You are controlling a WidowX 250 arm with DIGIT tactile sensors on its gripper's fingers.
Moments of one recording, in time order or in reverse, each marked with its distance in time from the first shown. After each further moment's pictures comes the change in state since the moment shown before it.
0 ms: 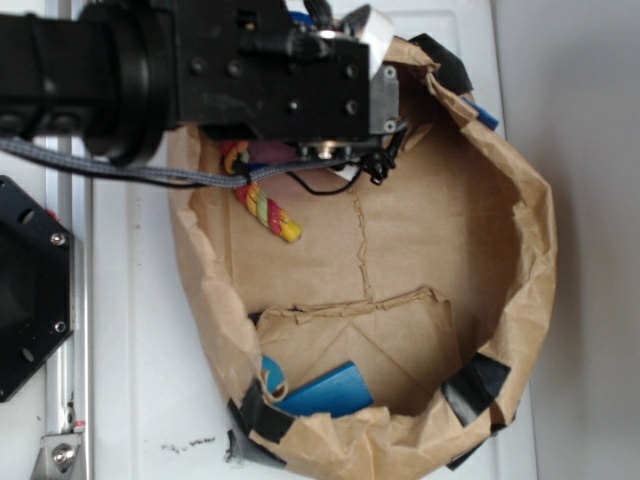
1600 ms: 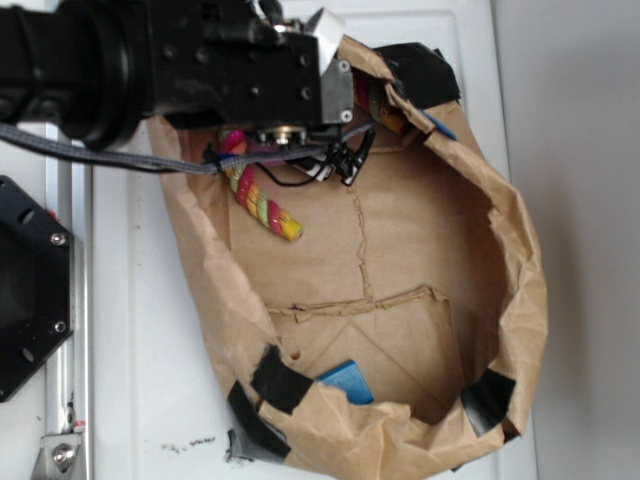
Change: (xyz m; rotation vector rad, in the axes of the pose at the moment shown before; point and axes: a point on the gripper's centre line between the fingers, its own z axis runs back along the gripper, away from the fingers) arm -0.007 0.020 -0.029 -0.009 0.035 -0.006
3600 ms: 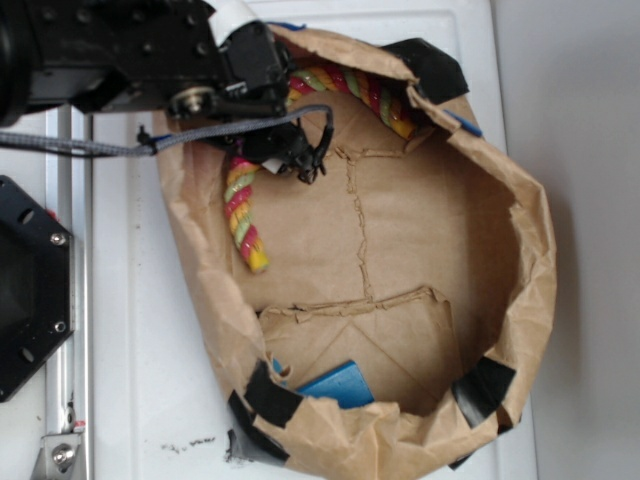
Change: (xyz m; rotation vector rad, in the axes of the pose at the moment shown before) arm 0.000 0.001 0.004 -0.233 -0.034 -0.079
